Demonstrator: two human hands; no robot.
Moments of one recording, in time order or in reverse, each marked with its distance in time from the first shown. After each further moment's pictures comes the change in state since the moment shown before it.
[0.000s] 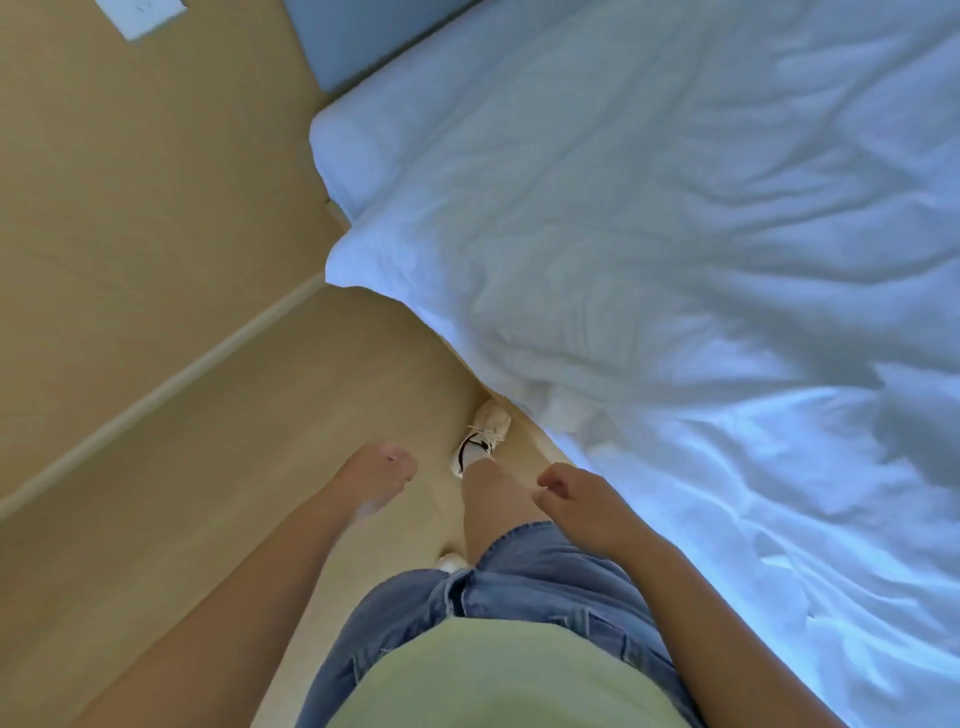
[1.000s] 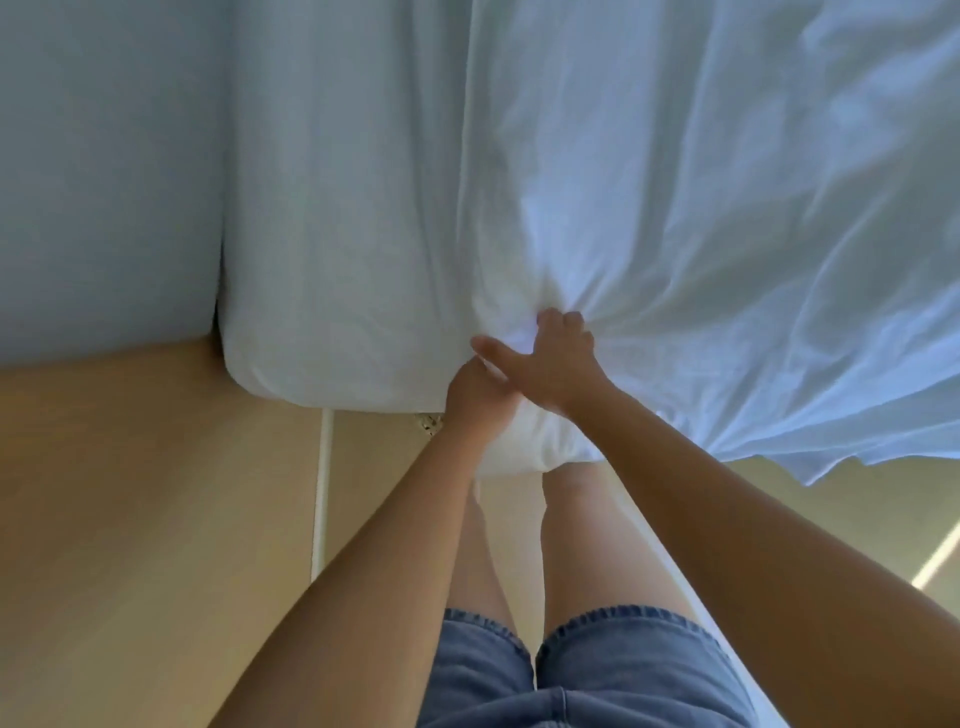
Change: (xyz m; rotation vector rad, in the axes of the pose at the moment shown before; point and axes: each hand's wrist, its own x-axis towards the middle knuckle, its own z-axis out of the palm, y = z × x) left_hand 0.380 0.273 -0.168 0.667 -0.351 0.296; right_hand 0.422 -0.280 -0.129 0.522 0.387 0.575
